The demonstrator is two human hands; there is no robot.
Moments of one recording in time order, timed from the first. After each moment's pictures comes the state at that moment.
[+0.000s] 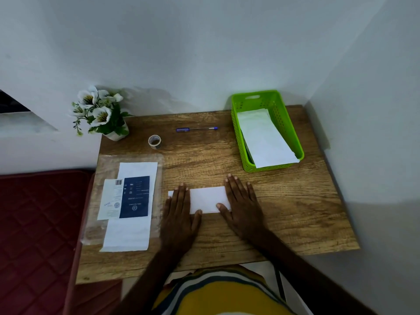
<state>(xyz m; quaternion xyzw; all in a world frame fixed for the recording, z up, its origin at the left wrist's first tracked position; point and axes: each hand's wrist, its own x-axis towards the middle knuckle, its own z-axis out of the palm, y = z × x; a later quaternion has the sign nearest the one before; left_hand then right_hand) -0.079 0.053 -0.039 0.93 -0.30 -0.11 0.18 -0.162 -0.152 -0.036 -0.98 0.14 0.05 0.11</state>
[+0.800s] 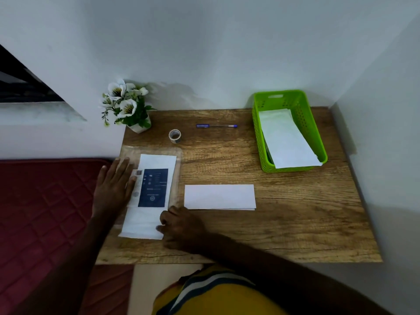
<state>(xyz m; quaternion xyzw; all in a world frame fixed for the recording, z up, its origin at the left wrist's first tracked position) 0.079 0.221 -0.025 0.94 -0.32 0.10 0.04 -0.098 0.010 -0.030 -0.94 -0.26 0.00 0.23</state>
